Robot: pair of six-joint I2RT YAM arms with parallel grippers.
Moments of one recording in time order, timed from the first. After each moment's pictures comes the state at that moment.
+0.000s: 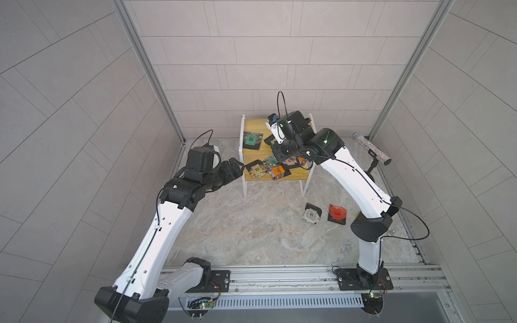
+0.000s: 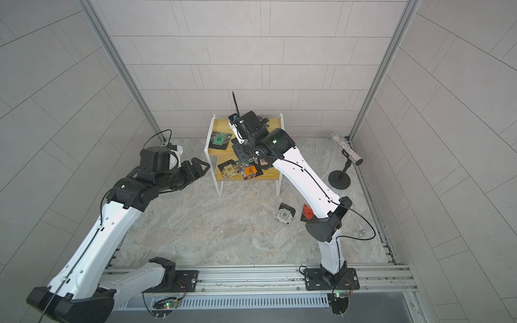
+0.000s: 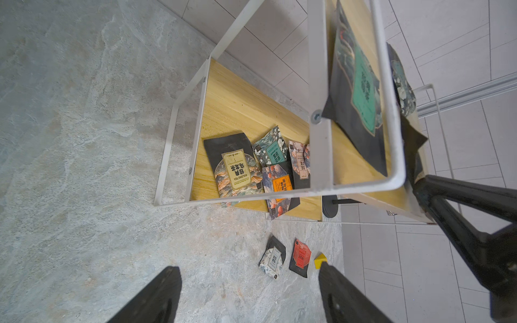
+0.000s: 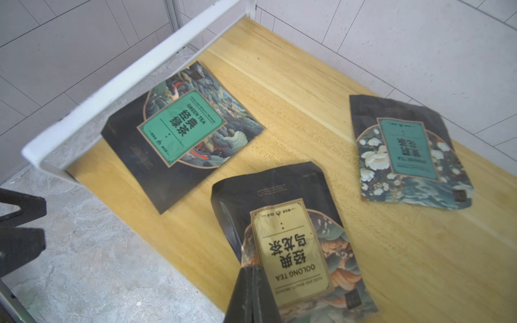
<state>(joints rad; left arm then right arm) -0.28 1.08 1.27 -0.83 0.24 -0.74 0.76 1.93 2.43 -1.20 0.20 0.05</state>
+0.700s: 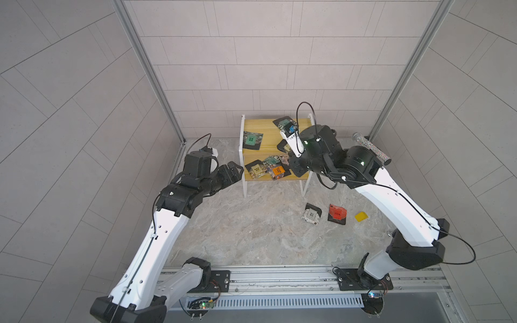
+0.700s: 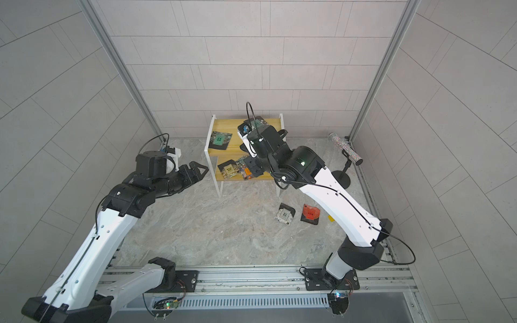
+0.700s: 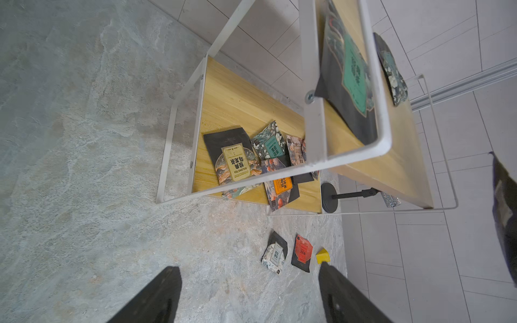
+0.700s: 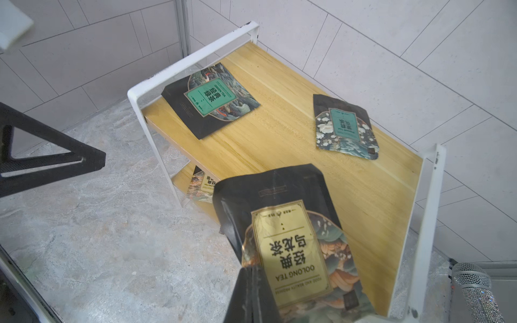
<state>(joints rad) -0.28 1.02 1.23 -0.83 0.25 -0.71 0.84 1.53 2.01 -1.10 0.31 0.01</state>
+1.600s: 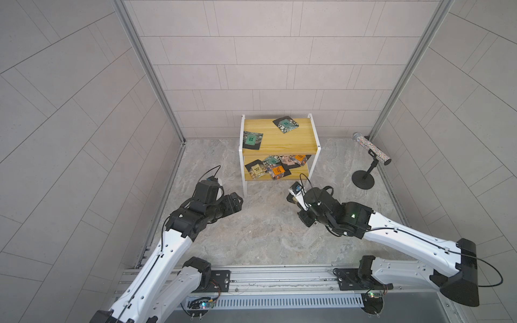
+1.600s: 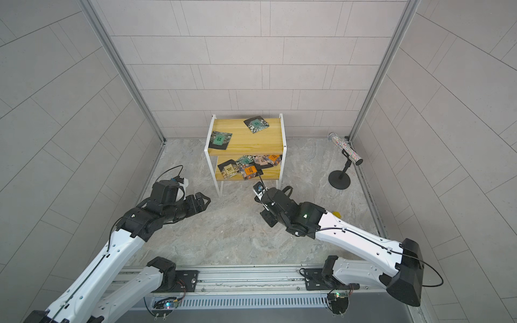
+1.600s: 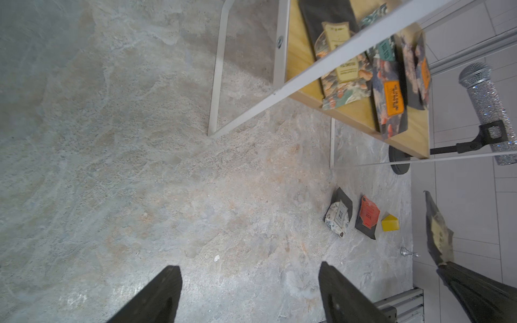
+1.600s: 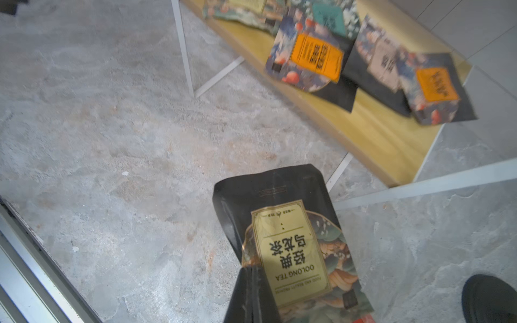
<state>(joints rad) -0.34 0.83 0.79 -0.80 0.18 -0.67 0.96 1.12 0.92 -0.62 0.29 0.11</state>
